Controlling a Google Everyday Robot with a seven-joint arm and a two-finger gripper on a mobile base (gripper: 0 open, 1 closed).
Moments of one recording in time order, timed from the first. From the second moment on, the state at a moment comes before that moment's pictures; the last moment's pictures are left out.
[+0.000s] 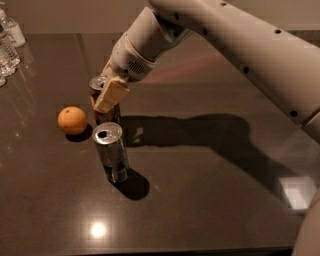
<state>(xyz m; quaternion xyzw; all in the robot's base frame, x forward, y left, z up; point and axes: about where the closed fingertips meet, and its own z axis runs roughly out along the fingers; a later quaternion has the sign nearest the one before) 0.549 0.131 0.916 -0.71 0.60 0.25 0.27</state>
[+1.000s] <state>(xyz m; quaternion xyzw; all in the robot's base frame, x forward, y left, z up) 0.548 0.140 0.907 -0.71 0.60 0.26 0.26</state>
